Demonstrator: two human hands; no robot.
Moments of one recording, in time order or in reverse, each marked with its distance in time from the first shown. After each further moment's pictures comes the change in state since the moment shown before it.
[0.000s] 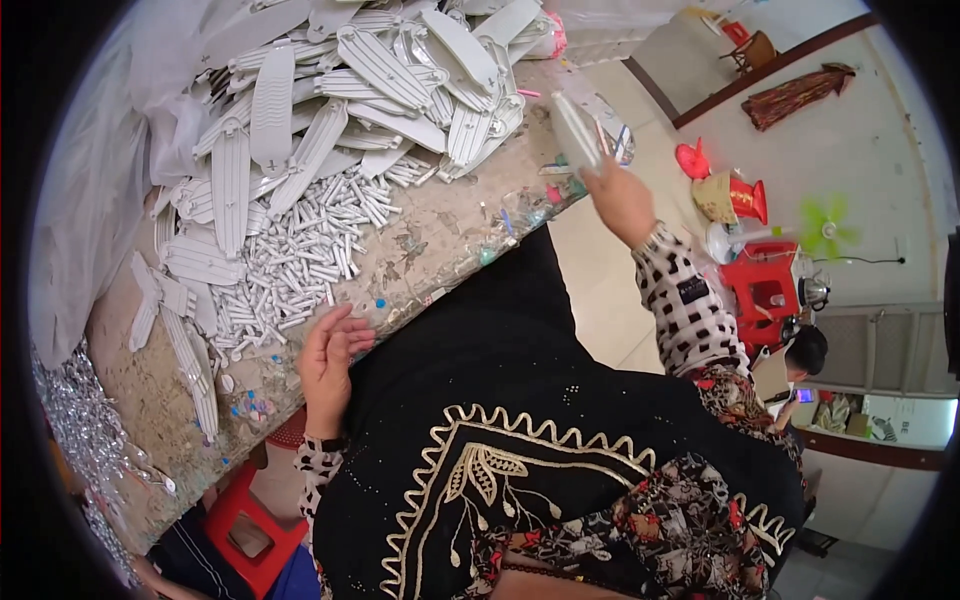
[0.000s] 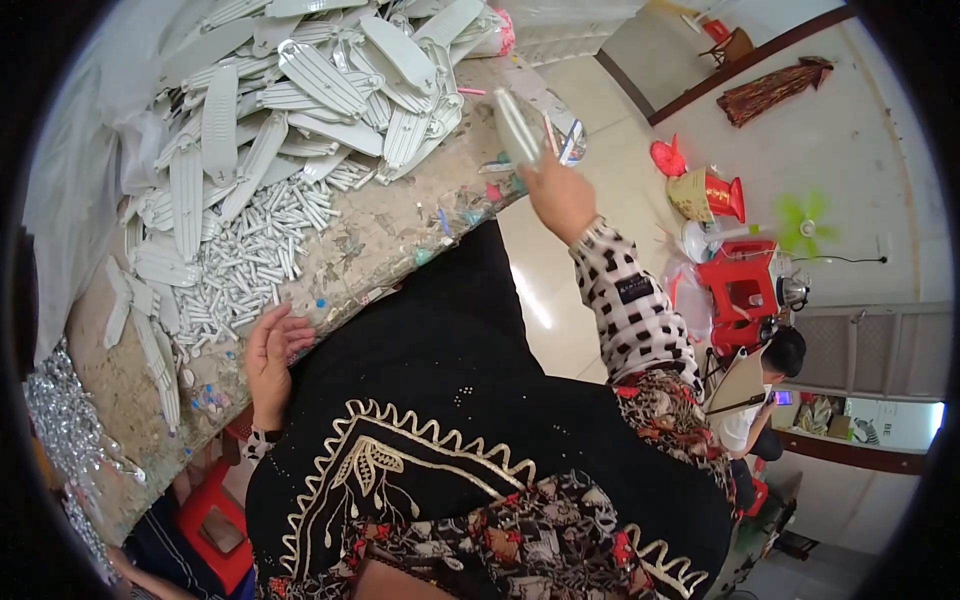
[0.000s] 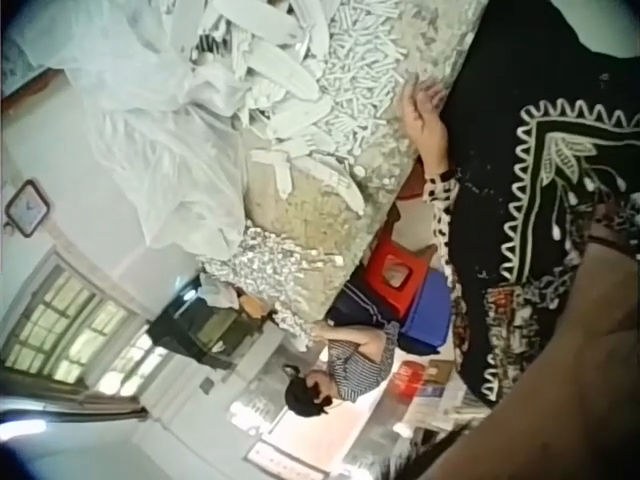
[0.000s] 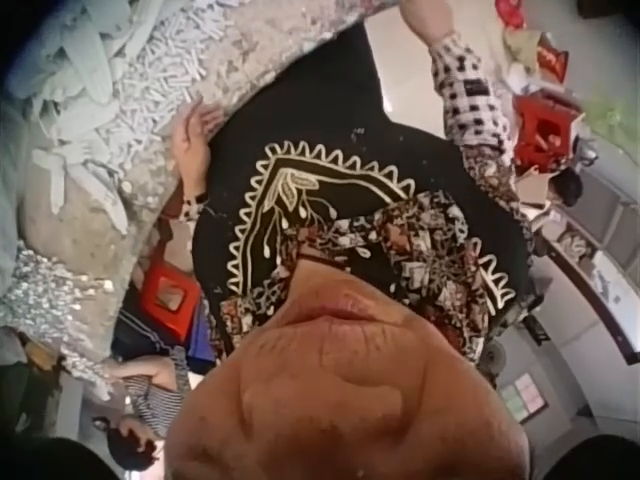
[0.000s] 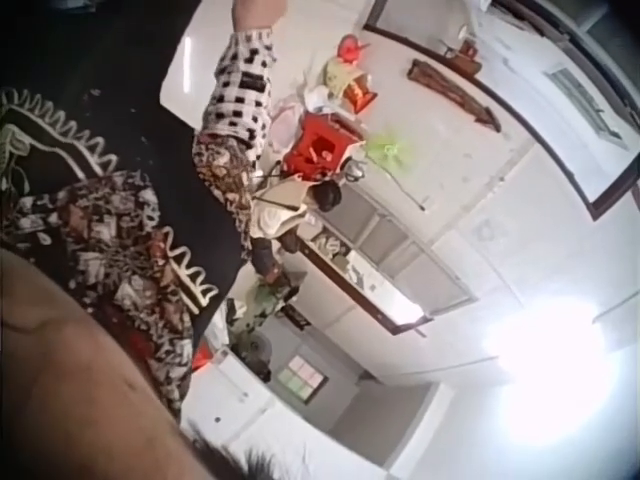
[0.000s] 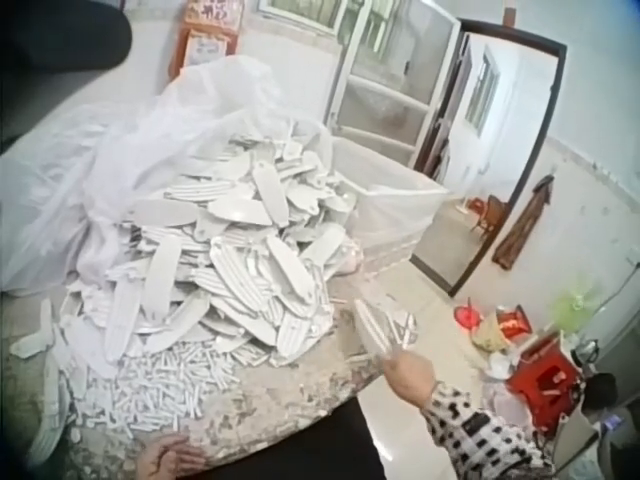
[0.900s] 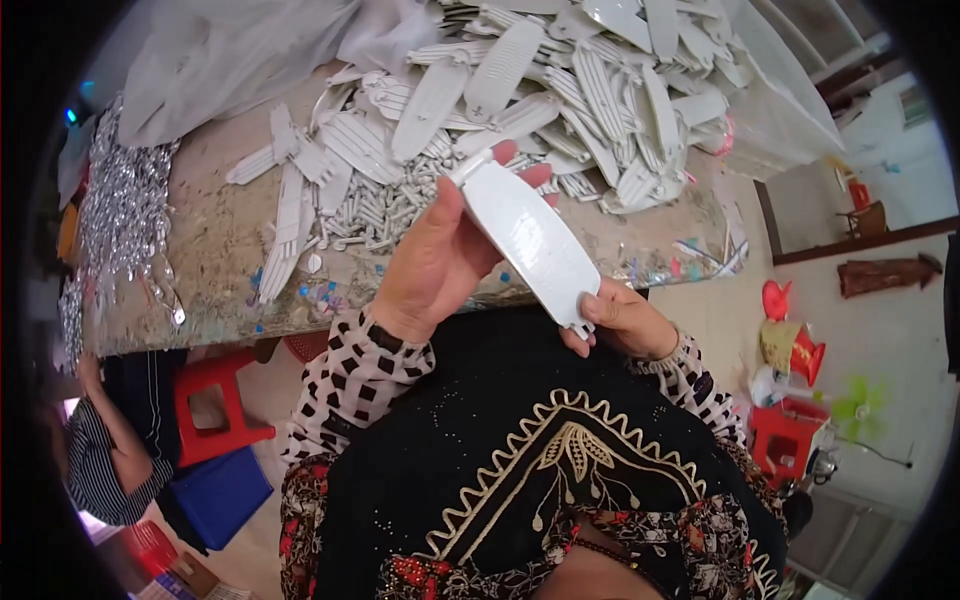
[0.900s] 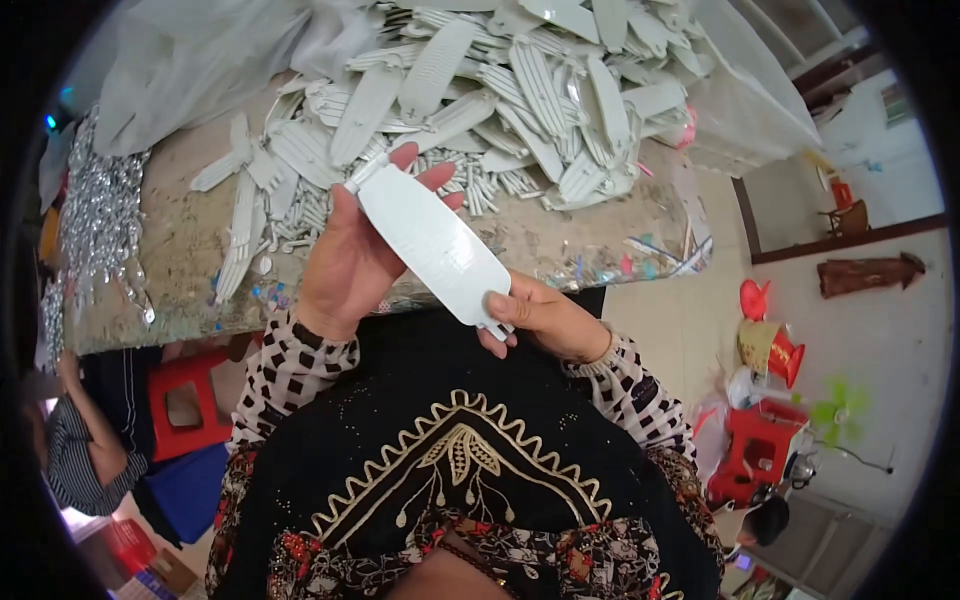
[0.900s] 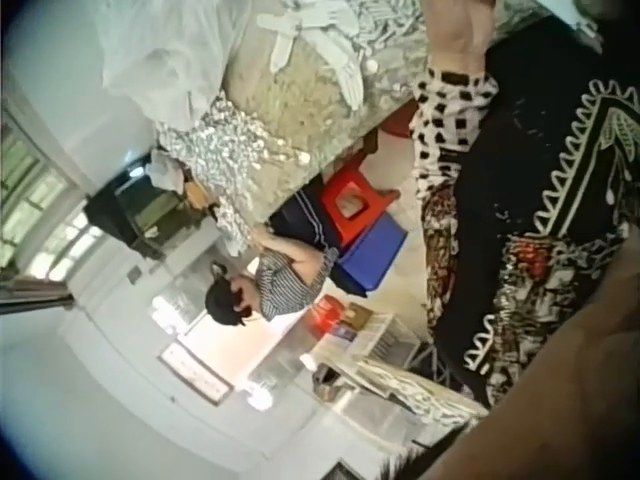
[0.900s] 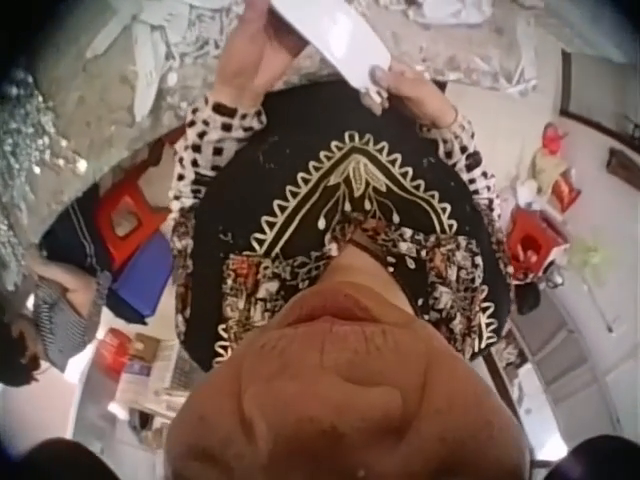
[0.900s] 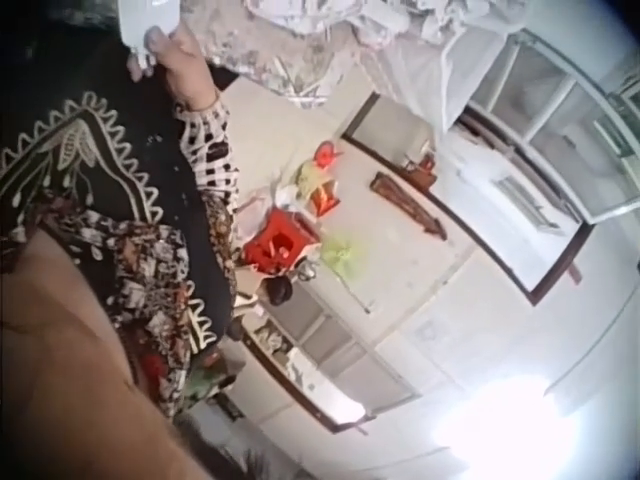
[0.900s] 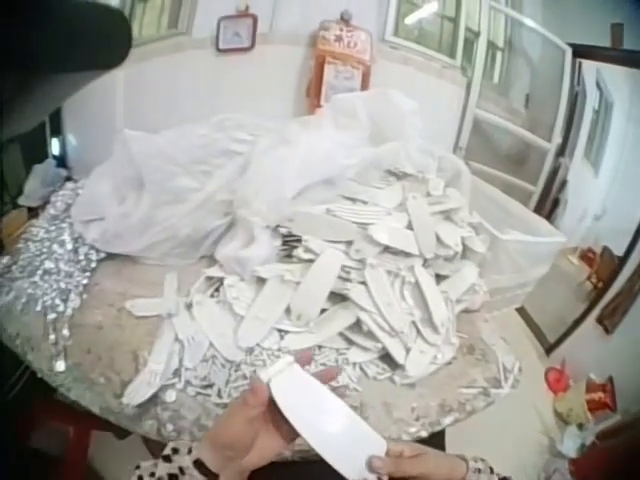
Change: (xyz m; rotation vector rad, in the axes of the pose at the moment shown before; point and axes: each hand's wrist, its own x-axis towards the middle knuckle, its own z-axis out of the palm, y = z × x) left_hand 0.028 0.115 0.049 -0.700 -0.163 0.143; right_hand -0.083 -0.161 -0.040 1.521 -1.315 -0.435
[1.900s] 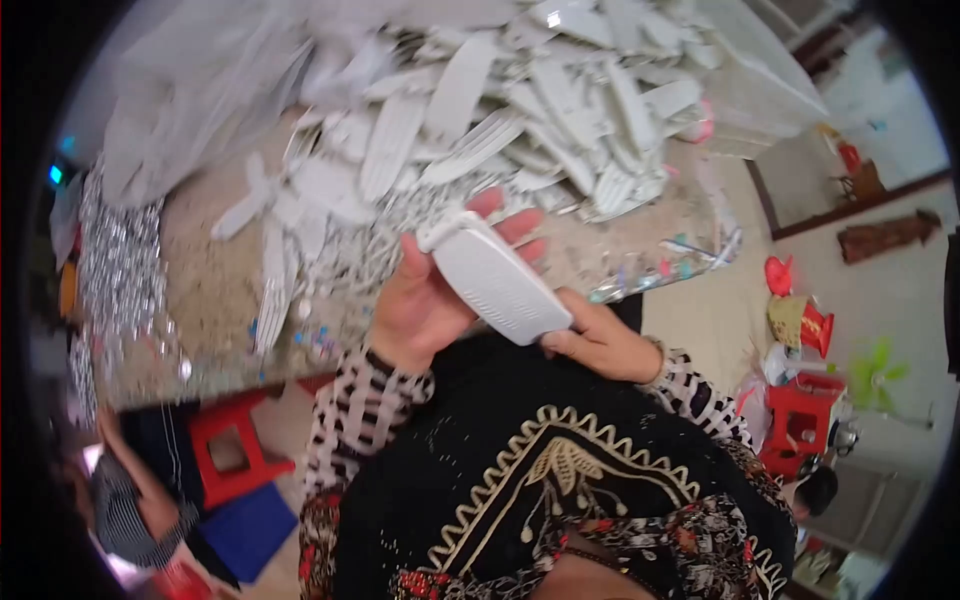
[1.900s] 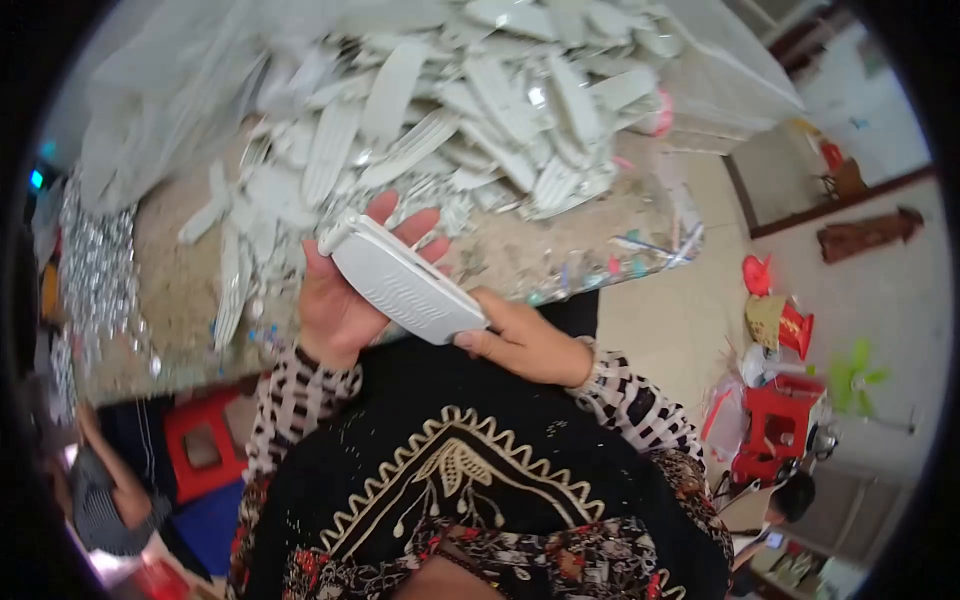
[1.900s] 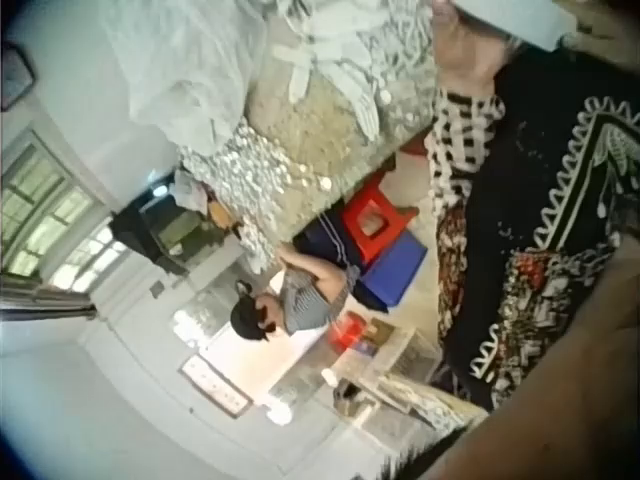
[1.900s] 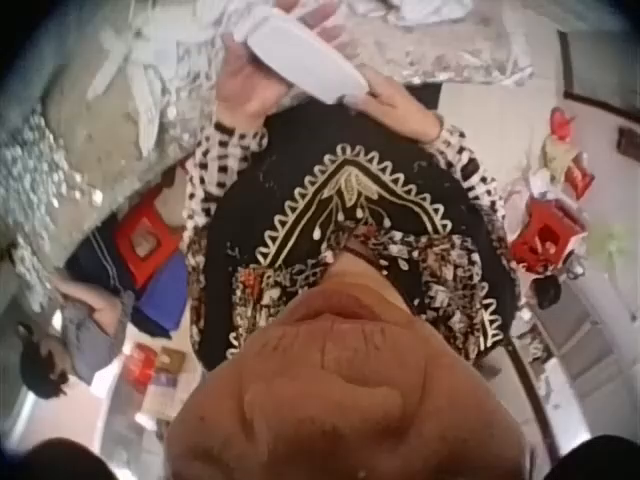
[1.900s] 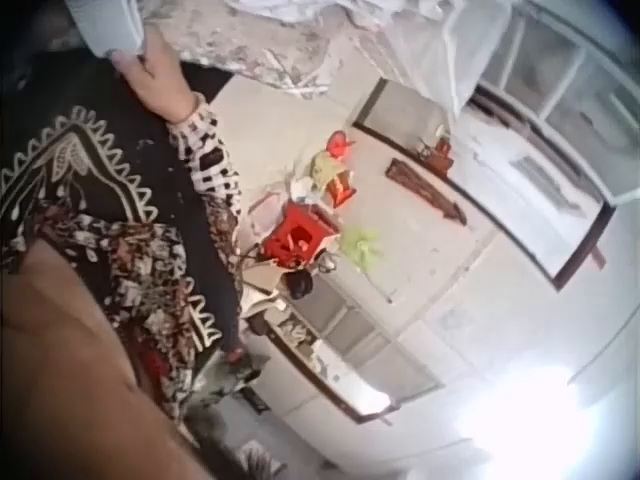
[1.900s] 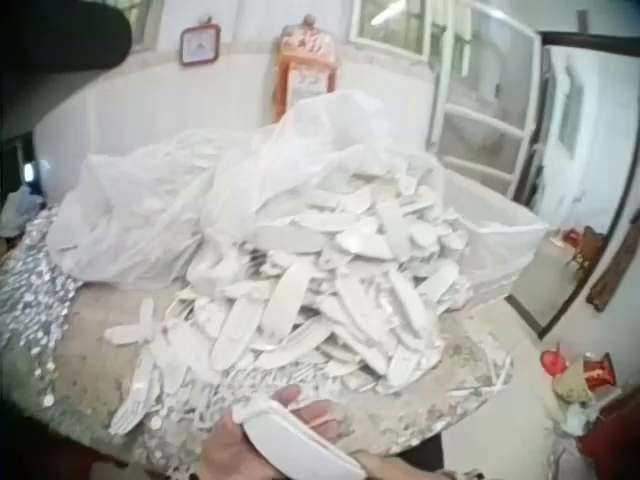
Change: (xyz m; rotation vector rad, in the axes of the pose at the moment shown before) left_hand 0.014 -0.012 -0.013 -0.109 -0.206 -0.146; right_hand -0.004 0.013 -0.012 -0.576 0.136 -0.137
